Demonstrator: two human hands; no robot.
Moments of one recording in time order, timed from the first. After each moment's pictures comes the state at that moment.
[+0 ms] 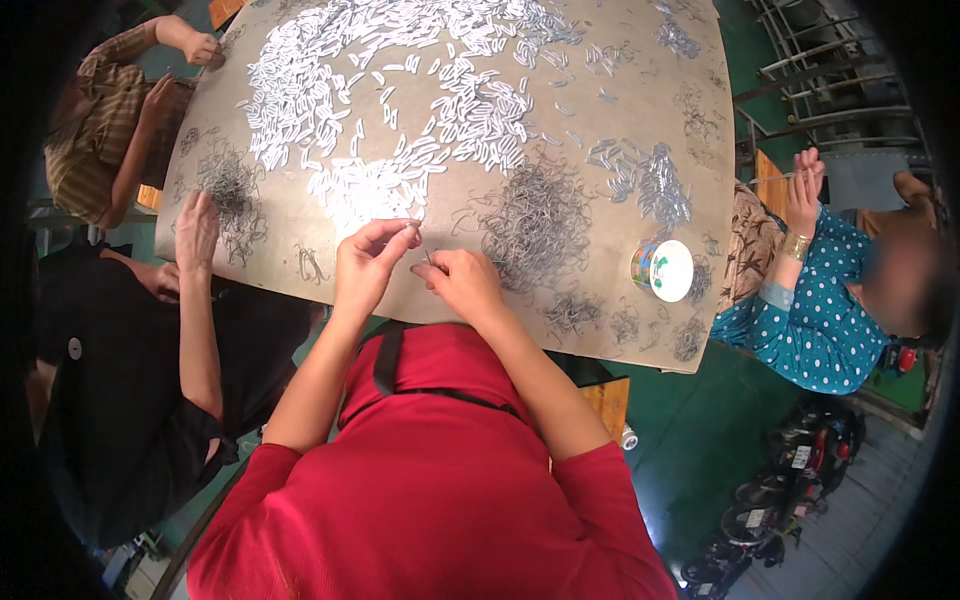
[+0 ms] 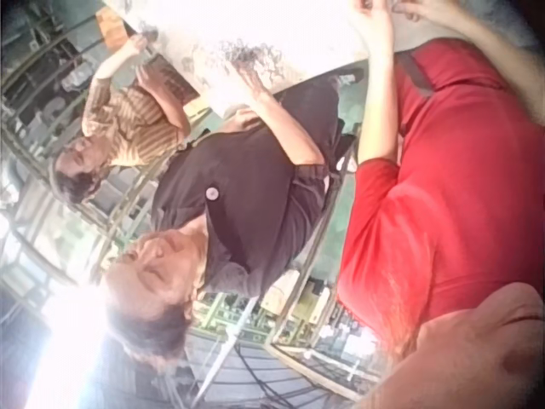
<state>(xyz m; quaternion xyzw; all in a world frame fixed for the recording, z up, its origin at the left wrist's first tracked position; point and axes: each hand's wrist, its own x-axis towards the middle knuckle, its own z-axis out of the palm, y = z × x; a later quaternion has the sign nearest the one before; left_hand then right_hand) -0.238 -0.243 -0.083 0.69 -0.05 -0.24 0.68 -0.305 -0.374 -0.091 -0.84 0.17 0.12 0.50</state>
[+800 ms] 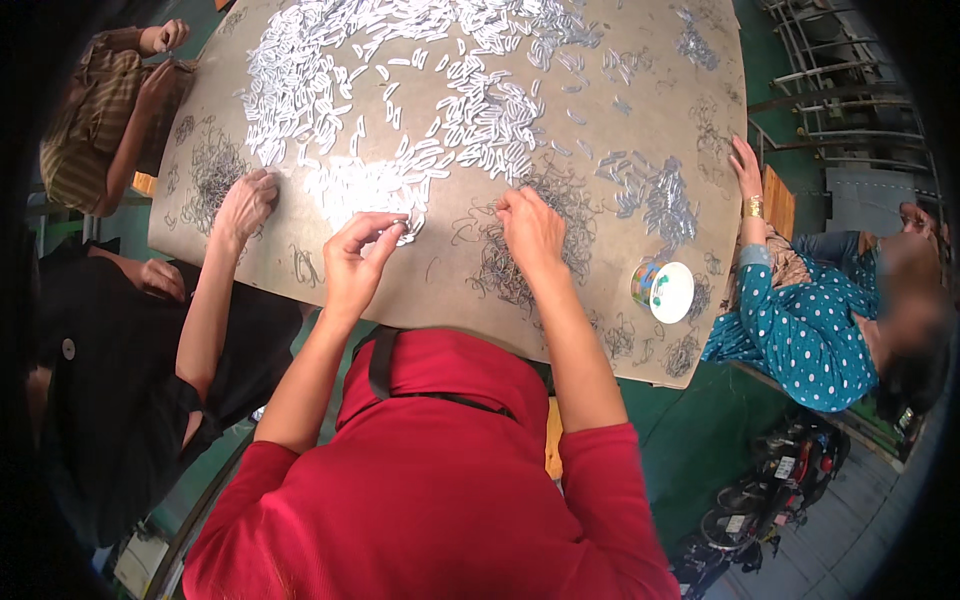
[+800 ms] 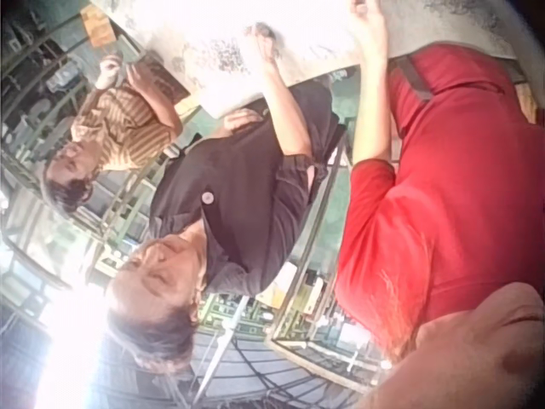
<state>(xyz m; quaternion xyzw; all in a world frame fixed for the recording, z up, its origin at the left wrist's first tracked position) -0.216 -0.242 -0.085 0.77 -0.15 -0.07 0.62 -0.265 -0.459 -0.108 -0.96 0.17 0.02 0.22</state>
